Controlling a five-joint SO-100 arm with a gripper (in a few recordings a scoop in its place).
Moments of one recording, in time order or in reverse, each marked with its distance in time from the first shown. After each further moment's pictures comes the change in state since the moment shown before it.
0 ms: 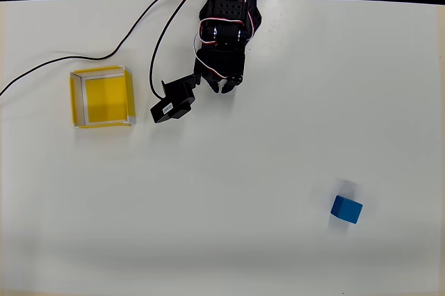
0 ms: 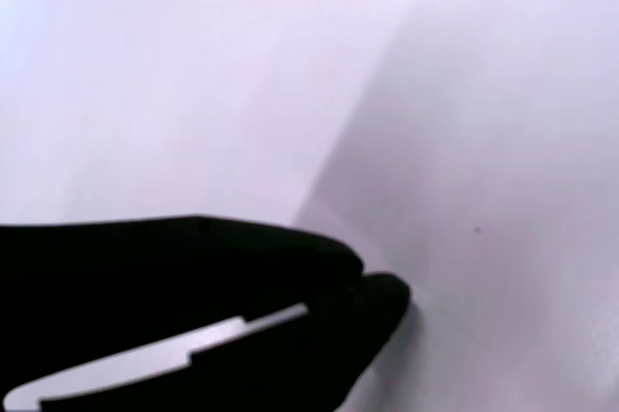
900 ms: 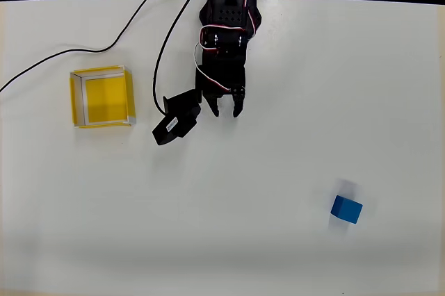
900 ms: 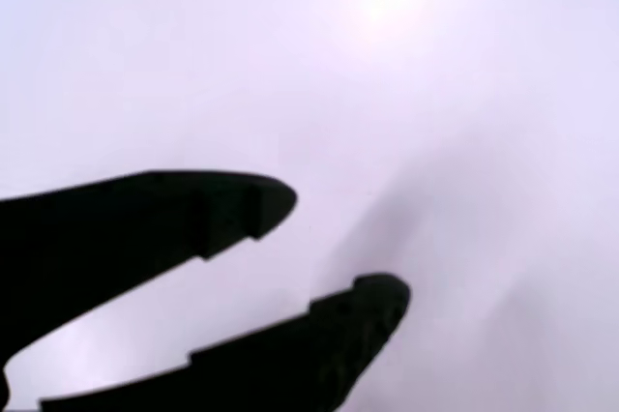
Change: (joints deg) arm -4.3 -21.9 -5.7 -35.7 -5.1
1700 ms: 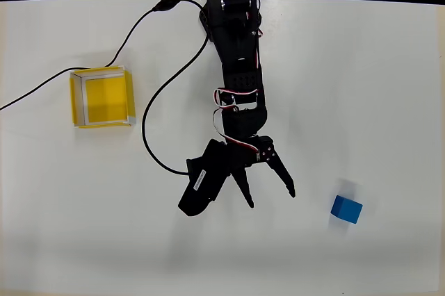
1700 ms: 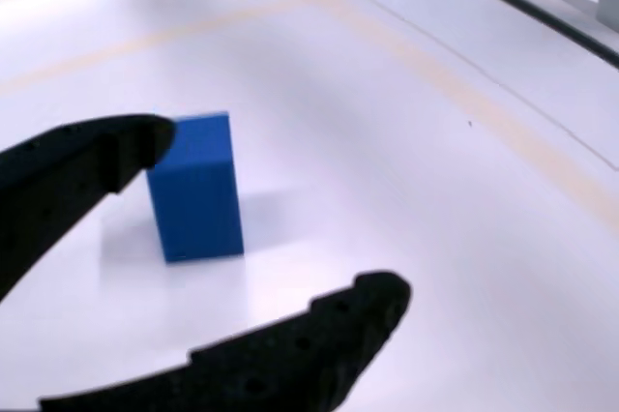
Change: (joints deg) arm -11.8 -68.7 -35.2 -70.6 4.7
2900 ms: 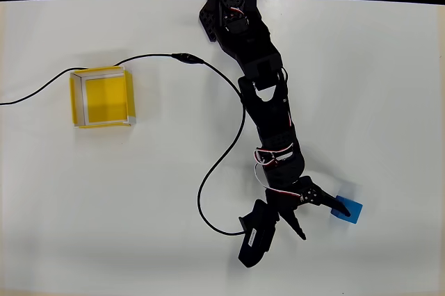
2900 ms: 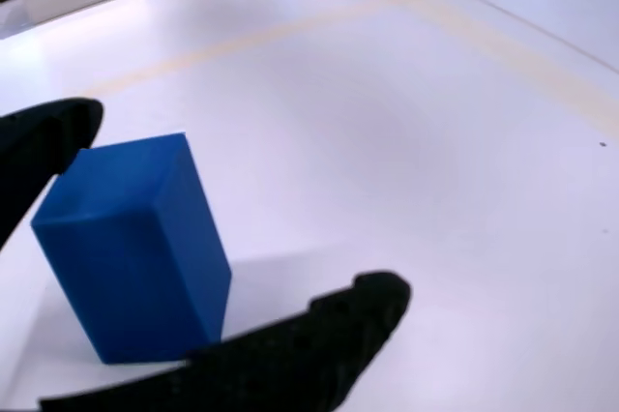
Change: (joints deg) arm -11.8 -48.8 -43.2 -2.3 8.3
